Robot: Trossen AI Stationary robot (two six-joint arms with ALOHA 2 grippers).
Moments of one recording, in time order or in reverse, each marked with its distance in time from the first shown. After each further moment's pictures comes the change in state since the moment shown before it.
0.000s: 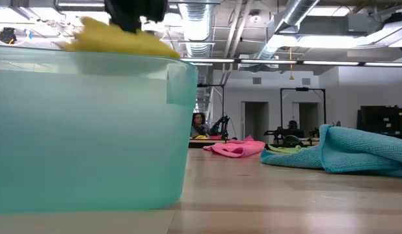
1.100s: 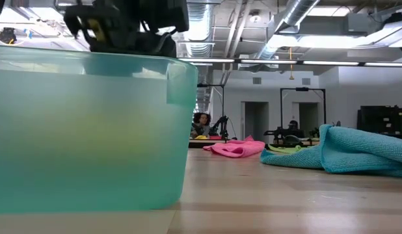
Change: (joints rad) left arm -0.233 0.279 -0.208 0.324 -0.068 0.114; right arm 0.189 -0.032 0.000 -0.081 0.050 0.035
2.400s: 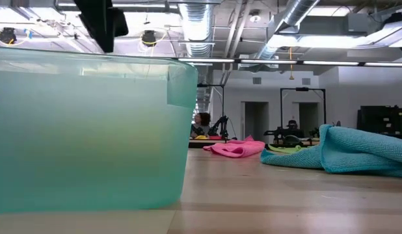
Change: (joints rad) left arm -0.204 -0.231 0.112 -0.150 -0.315 -0.296; right arm 0.044 0.001 0.000 -0.013 -0.002 0.019
